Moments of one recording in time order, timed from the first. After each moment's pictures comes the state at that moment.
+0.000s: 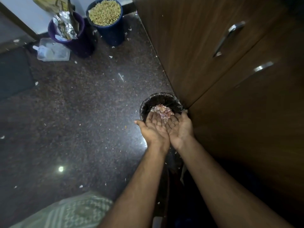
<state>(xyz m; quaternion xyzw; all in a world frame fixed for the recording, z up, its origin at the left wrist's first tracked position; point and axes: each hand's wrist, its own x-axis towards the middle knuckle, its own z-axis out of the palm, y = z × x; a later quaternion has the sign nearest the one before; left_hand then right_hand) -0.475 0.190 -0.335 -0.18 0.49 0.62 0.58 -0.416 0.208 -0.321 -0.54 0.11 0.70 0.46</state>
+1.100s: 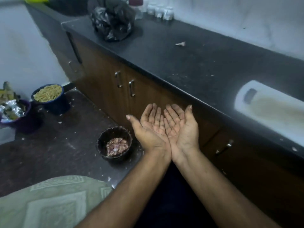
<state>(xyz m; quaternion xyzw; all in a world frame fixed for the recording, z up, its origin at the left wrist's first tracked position) -0.348 -0.040 -0.060 0.06 0.30 0.58 0.76 -0.299 -0.062 -0.054 -0.42 -0.03 0.52 0.75</state>
